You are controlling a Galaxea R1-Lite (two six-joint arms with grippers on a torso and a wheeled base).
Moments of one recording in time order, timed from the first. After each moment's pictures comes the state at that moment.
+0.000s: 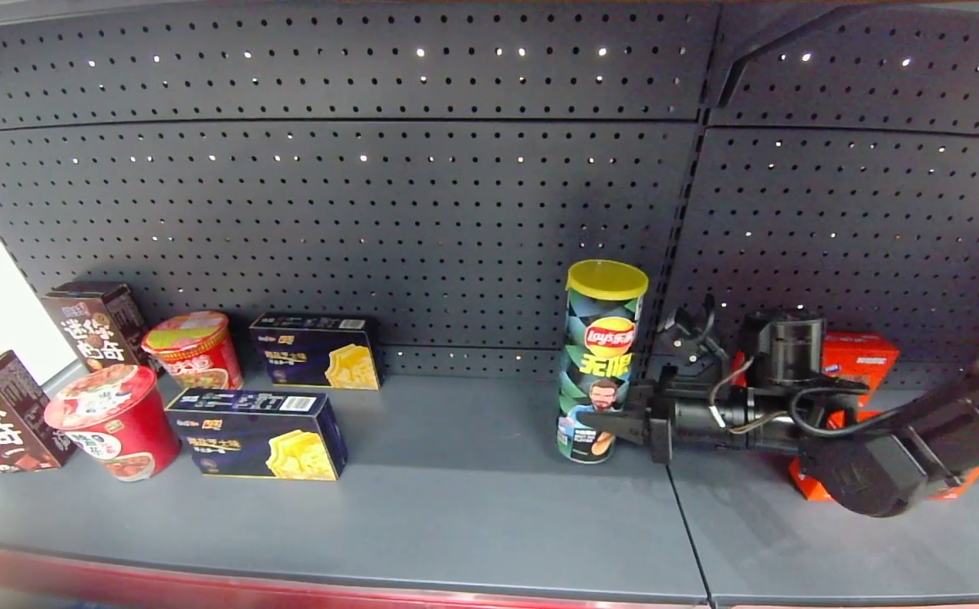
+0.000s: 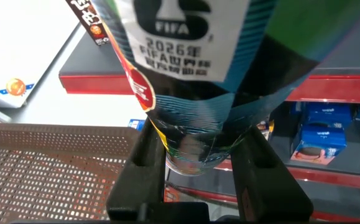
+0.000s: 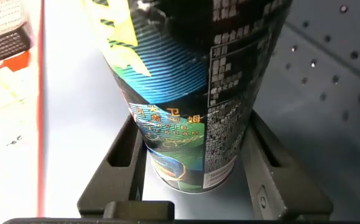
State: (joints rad) left arm -0.09 0.20 -0.40 0.46 0.31 0.13; right arm 0.40 1.95 -0.82 -0.85 0.72 -0.14
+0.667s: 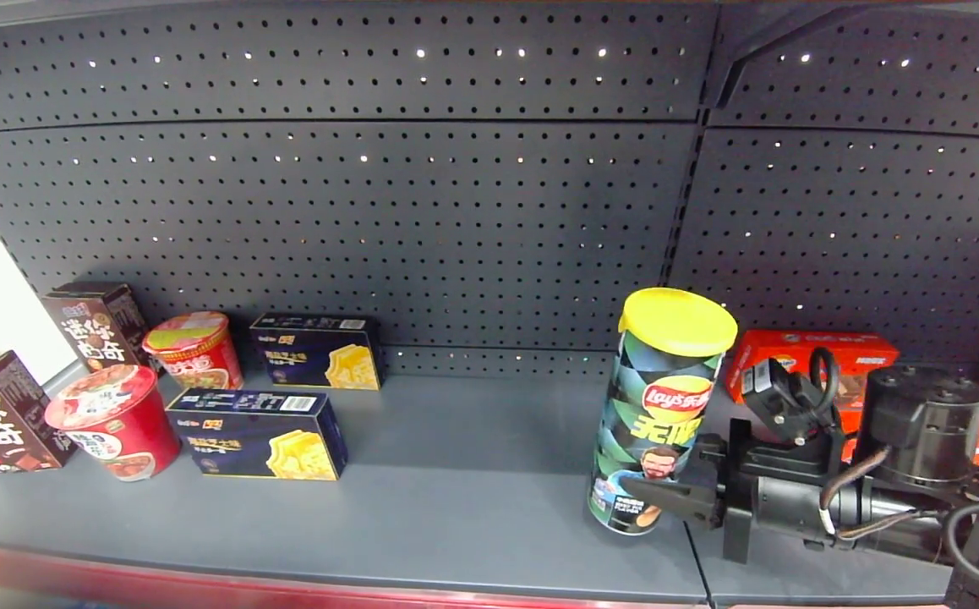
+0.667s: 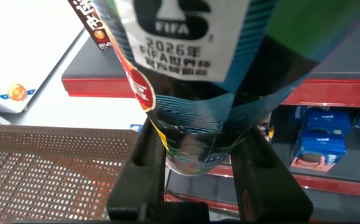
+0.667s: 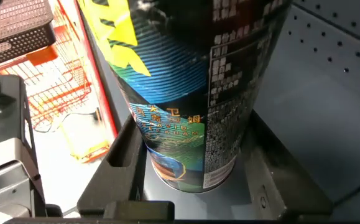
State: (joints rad) left arm -0.09 0.16 -0.39 0.46 0.31 0.13; right arm 0.48 1.69 -0.39 -1.09 0.61 -0.11
